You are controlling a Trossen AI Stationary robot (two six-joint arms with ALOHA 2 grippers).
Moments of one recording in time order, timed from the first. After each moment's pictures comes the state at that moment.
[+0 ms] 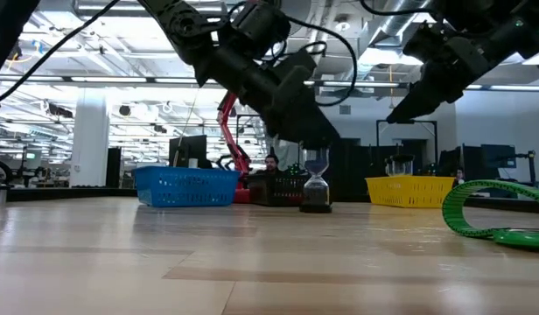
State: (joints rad) left arm 0.08 1.91 1.15 0.20 0.01 0.00; right arm -0.13 0.84 0.47 -0.24 0.05 0.01
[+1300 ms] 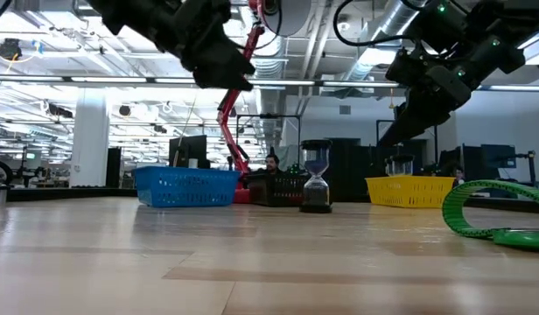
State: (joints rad) left arm 0.04 1.33 0.79 0.06 -0.08 -0.04; right arm -0.13 1.05 0.47 -0.14 0.05 0.03
